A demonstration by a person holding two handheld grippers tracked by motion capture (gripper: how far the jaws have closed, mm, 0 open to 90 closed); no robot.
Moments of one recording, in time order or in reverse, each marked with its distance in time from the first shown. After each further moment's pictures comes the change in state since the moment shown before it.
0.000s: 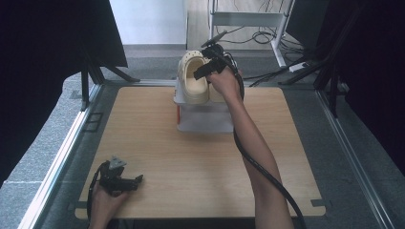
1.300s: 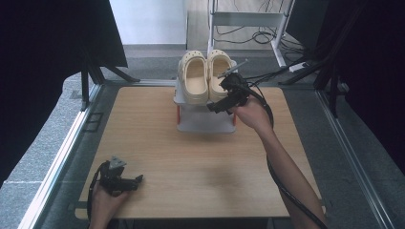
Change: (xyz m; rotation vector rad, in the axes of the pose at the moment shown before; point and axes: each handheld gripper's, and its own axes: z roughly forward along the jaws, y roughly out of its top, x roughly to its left) left arm 0.000 0.000 0.000 -0.004 0.003 0.000; right arm 0.003 -0.099 -0.055 -0.057 0.163 -0.205
